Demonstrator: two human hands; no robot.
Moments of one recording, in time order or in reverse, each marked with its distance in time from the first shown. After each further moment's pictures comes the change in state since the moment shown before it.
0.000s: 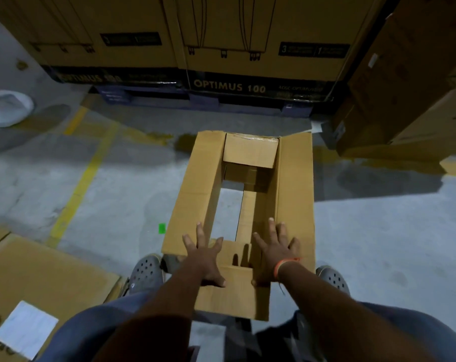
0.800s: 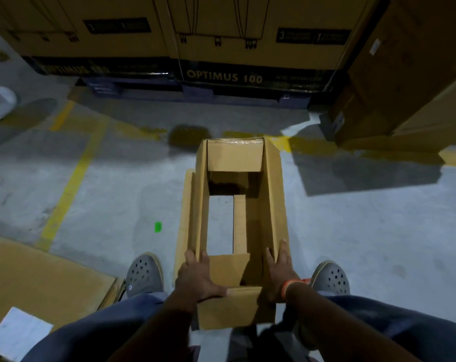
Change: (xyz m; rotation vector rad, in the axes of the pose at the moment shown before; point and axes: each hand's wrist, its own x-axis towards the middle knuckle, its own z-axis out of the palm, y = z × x) left_hand 0.005 -0.023 0.046 -0.199 0.143 -0.047; right_hand -0.002 0.010 0.054 0.275 -0.059 0.067
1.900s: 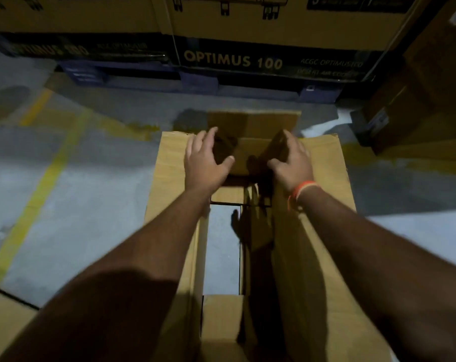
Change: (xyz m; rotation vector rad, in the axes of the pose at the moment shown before) left_hand 0.232 0.114 -0.198 -0.405 0.719 0.350; right_hand 0.210 -0.056 -0.234 0.726 0.695 -0.240
